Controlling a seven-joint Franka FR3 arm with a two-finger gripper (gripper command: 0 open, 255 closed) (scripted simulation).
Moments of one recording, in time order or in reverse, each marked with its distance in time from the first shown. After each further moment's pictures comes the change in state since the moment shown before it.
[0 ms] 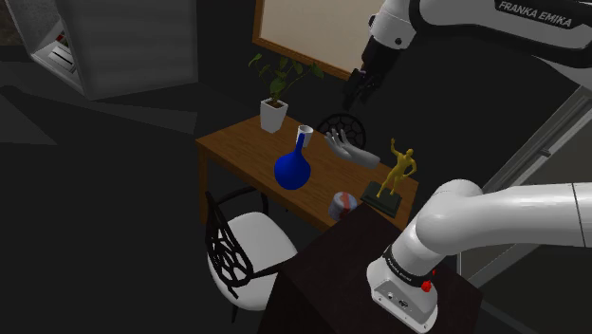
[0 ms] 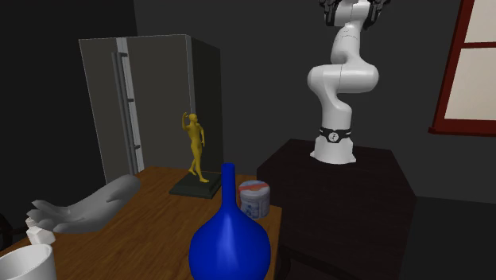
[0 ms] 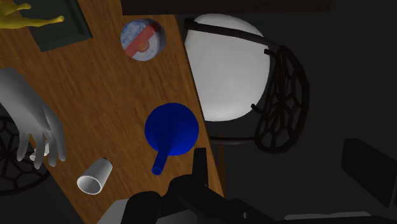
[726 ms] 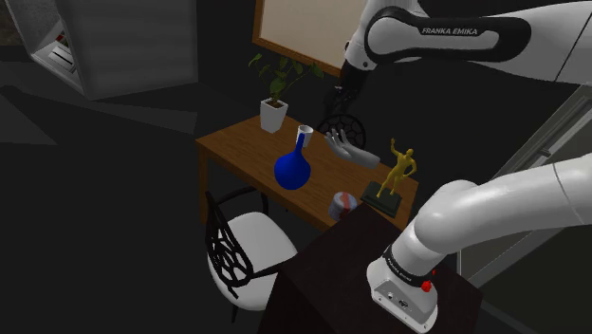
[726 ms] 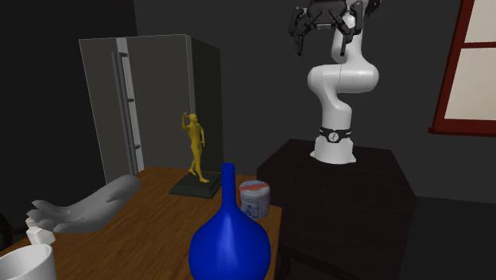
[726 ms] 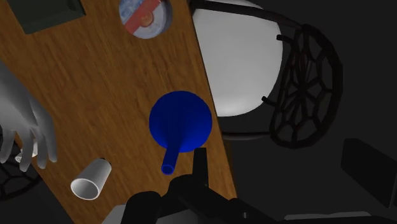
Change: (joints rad) arm -0.040 0.224 -0.089 -0.047 -0.033 0.267 -0.079
